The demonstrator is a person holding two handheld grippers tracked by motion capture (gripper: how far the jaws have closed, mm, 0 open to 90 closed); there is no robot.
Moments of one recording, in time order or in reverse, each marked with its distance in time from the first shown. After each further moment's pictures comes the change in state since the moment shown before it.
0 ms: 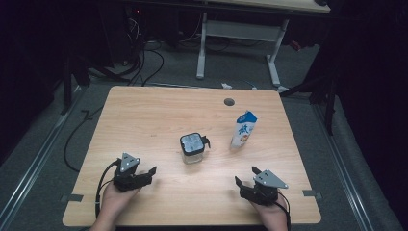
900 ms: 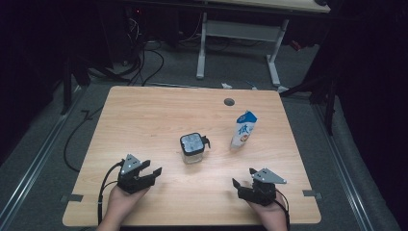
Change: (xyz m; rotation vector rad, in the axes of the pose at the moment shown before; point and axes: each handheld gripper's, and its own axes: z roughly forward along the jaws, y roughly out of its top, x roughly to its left) left arm -0.014 0.001 0.001 -0.048 -0.104 0.007; right arm 0.001 0.003 0.005 0.072 0.066 0.055
